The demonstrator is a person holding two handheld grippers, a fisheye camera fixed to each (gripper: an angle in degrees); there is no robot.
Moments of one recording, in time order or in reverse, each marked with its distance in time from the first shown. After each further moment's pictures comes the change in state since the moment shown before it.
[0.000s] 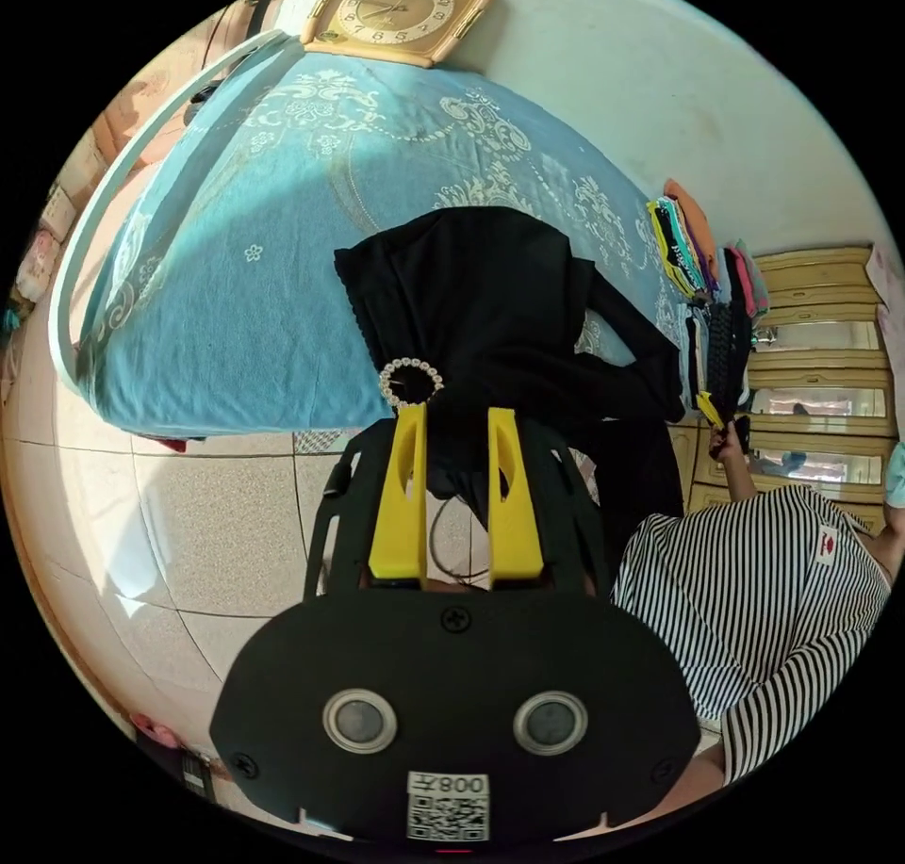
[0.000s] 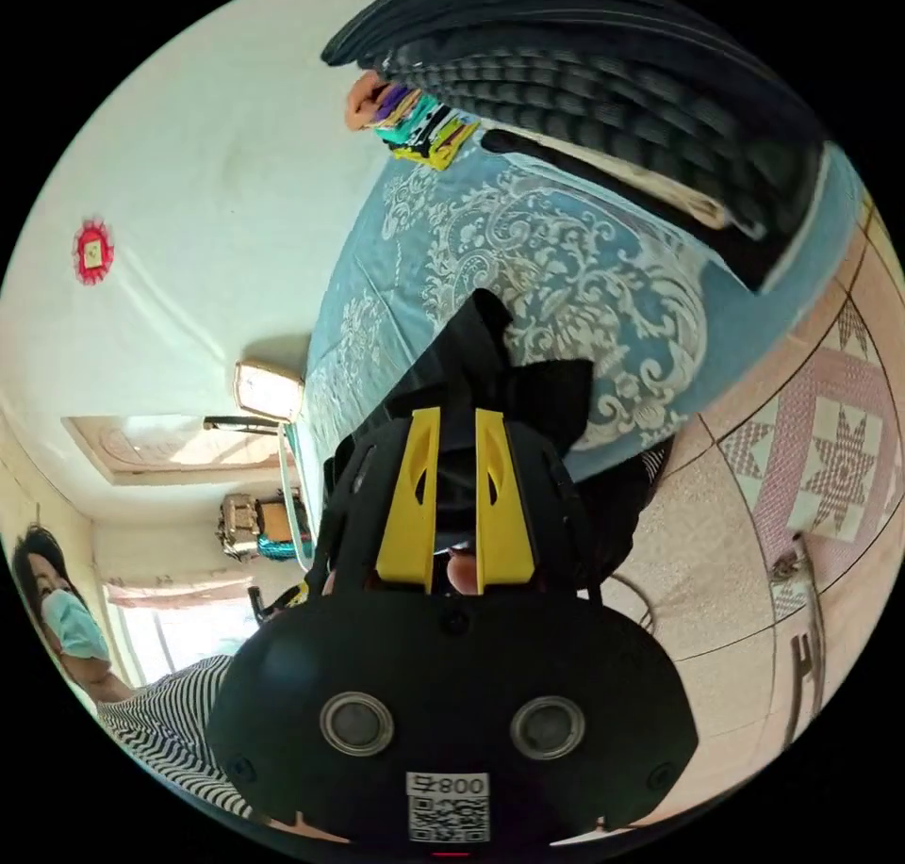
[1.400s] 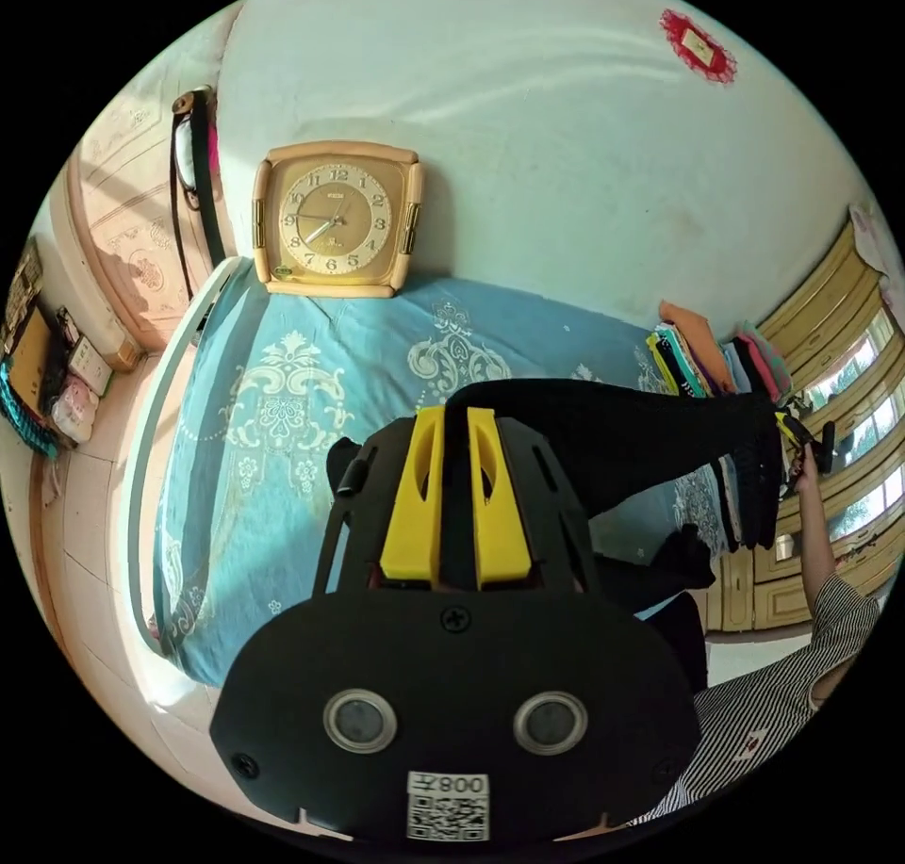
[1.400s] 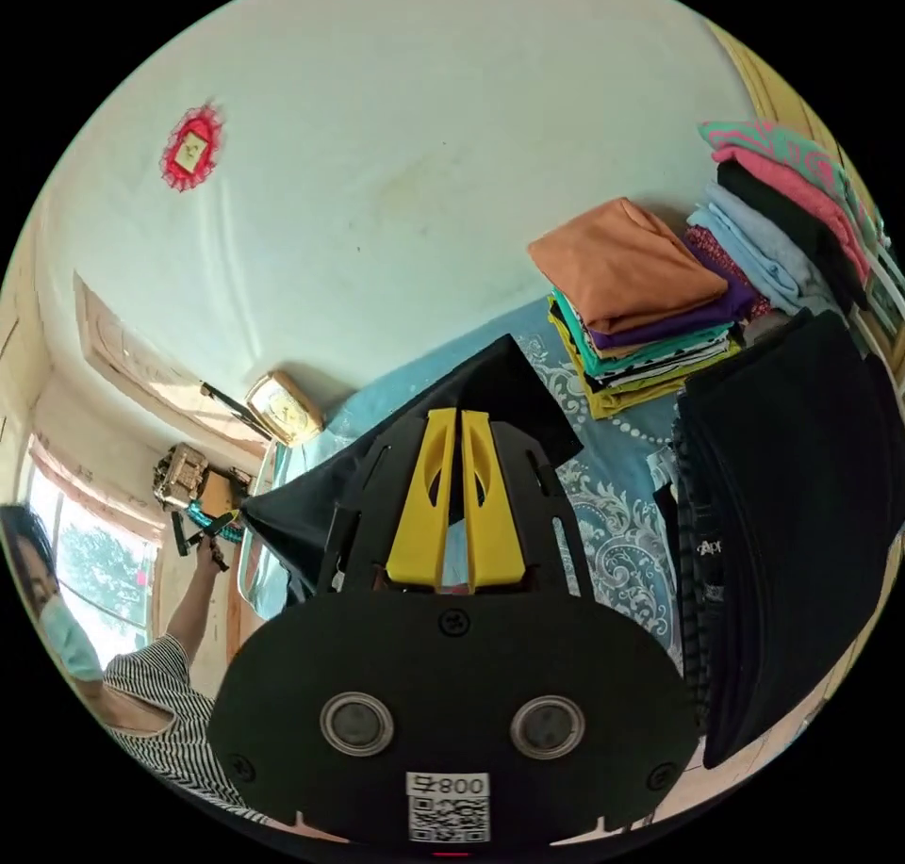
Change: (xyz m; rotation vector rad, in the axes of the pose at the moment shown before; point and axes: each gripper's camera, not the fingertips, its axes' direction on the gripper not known) left arm -0.005 -0.219 0.013 0.366 -0.198 0.105; right arm -0.202 -0.073 -0.096 0.201 0.092 -0.422
